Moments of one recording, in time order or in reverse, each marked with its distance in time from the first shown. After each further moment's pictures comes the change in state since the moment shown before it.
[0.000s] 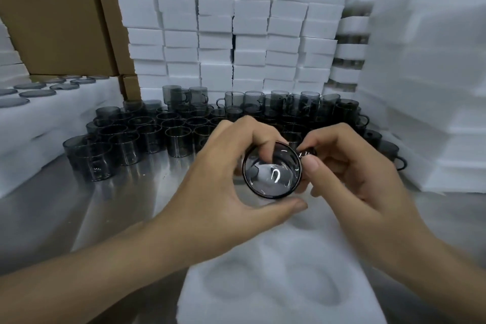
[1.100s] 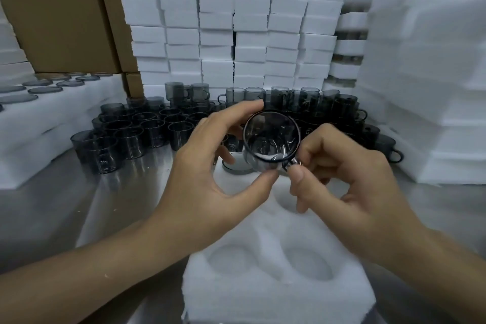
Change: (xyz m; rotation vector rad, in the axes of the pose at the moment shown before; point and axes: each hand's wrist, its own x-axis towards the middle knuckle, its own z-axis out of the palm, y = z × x) left_hand -0.014 -0.001 -0.003 0.065 0.140 -0.025; right_hand -0.005 -0.017 0.003 -0.064 -0.057 -0.079
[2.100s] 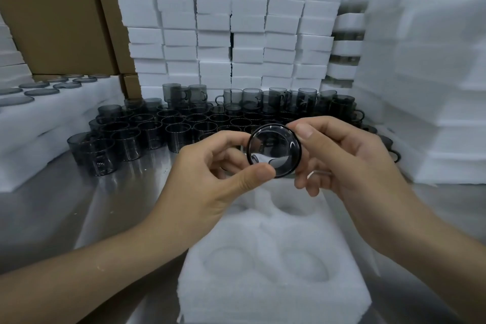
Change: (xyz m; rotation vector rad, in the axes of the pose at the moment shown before) left_hand 0.002 -0.009 0.005 -0.380 -0.057 -0.362; right_hand 0.014 0.002 -0.006 0.457 0.119 0.432
